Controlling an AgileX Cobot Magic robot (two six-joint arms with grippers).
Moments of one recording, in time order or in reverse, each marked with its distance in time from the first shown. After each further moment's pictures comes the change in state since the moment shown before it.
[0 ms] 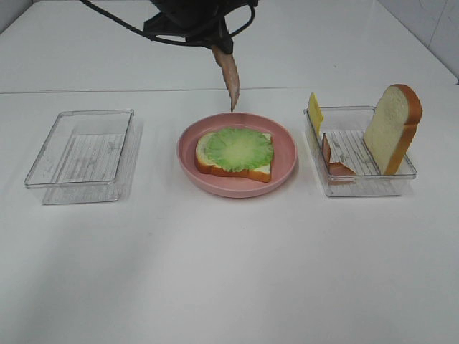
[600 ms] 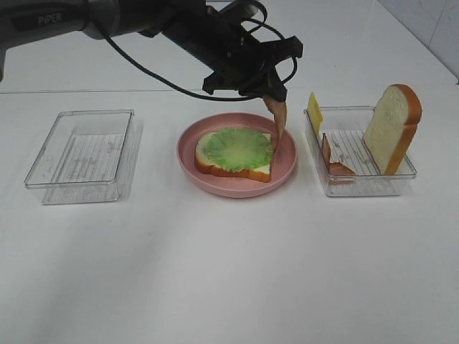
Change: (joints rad) left arm -0.042 0.168 0.000 -0.375 -0.064 0.289; right arm 0.000 0.000 0.000 0.000 0.000 0.000
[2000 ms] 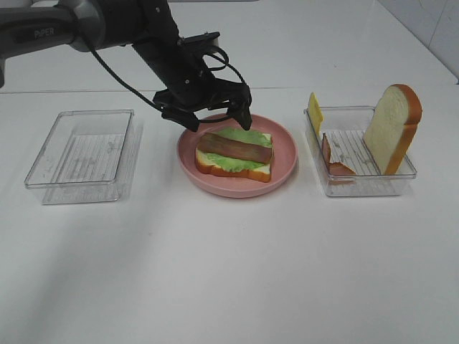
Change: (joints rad) left arm 0.078 0.041 0.000 0.340 0.119 -0.079; right arm 0.000 0.000 0.000 0.000 0.000 0.000
